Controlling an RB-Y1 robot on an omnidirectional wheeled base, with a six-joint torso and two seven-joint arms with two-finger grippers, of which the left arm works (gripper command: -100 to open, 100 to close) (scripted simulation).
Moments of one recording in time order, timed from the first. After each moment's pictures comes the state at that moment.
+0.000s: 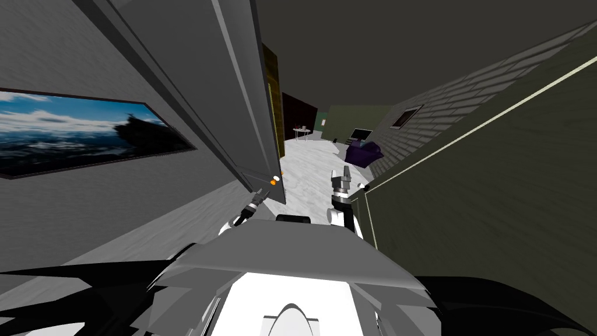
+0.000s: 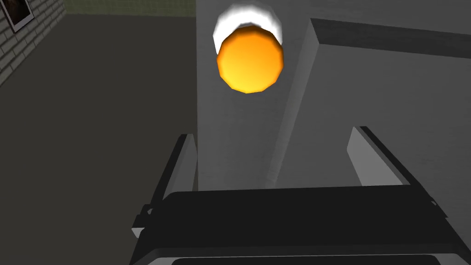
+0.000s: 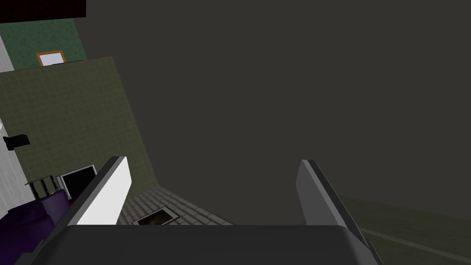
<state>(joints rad) 0.05 0.39 -0.10 -0.66 -0.13 -1.08 -0.96</state>
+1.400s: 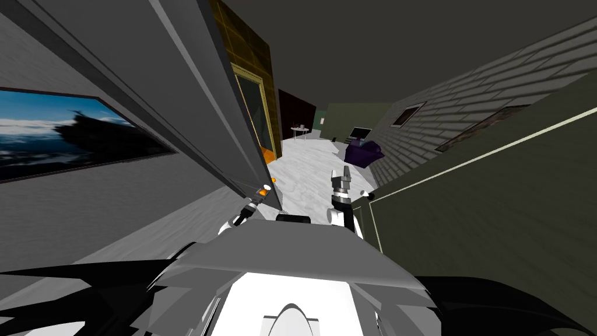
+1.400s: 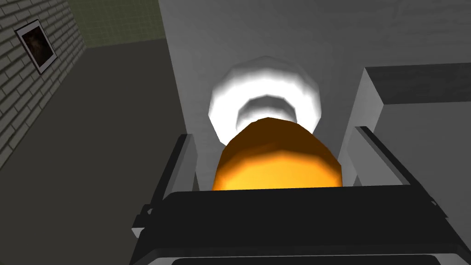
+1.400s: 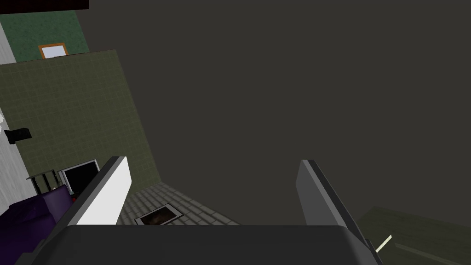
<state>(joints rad) 0.04 0.39 -0.08 -0.64 -0.16 -1.07 -1.09</state>
